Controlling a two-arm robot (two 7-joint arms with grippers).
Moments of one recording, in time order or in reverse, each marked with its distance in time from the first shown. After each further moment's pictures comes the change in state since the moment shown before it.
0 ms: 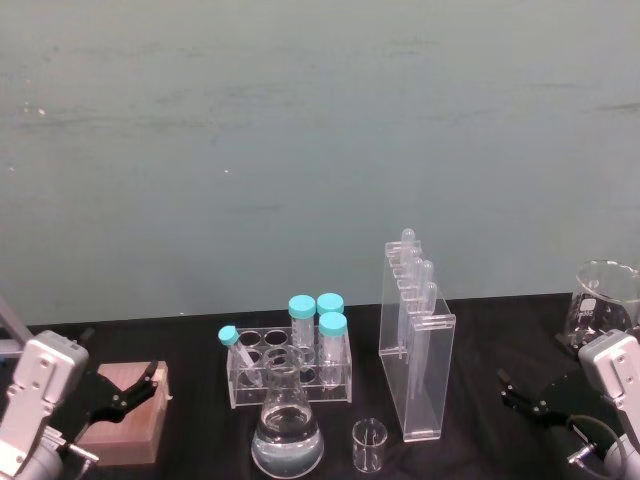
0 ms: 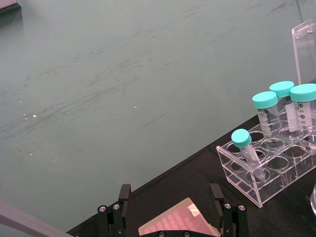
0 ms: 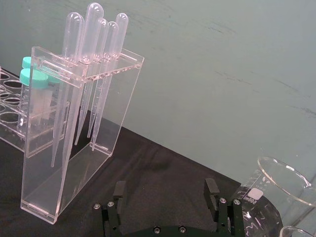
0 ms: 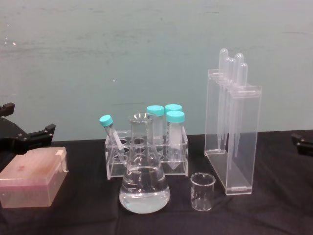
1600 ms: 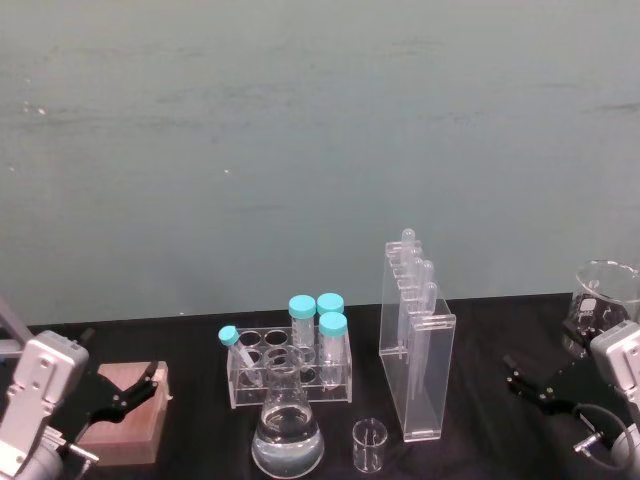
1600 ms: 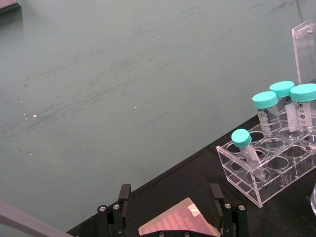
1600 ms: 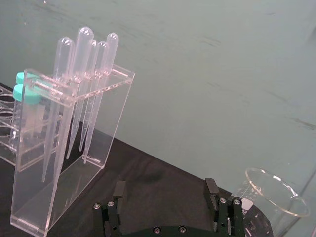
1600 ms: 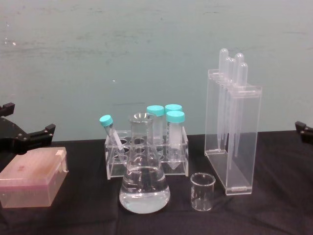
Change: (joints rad) left arm 0.000 0.000 0.000 0.000 0.000 0.000 0.000; right arm -0.018 -0.024 0.061 -0.012 -0.034 -0.022 0.020
